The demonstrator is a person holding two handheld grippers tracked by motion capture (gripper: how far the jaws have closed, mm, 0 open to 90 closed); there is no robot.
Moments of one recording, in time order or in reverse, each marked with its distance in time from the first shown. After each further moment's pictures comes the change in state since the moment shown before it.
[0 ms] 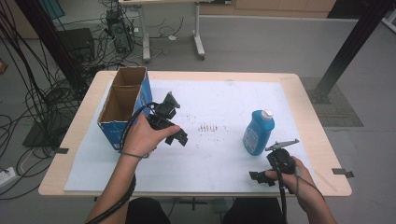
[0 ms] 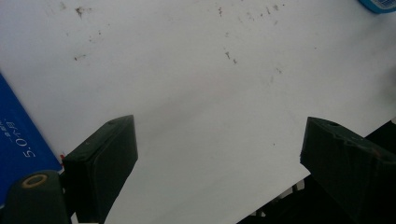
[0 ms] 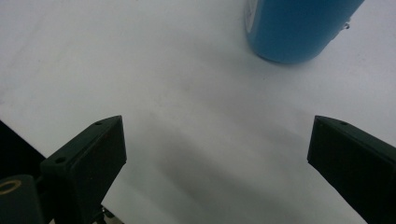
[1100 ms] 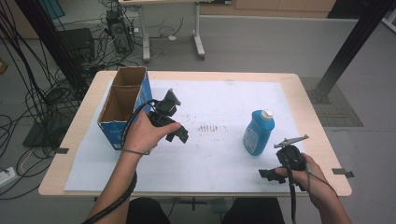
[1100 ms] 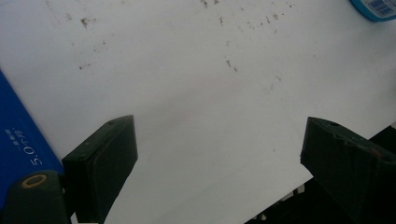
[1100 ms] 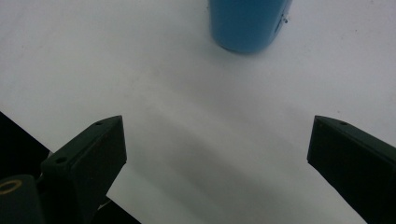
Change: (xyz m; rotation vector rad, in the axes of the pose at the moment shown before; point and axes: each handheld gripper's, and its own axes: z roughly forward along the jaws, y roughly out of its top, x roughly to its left) left arm 0.001 0.007 -0.003 -0.008 0.004 0.001; right arm -0.018 0.001 -0.020 0.043 -0.021 -0.020
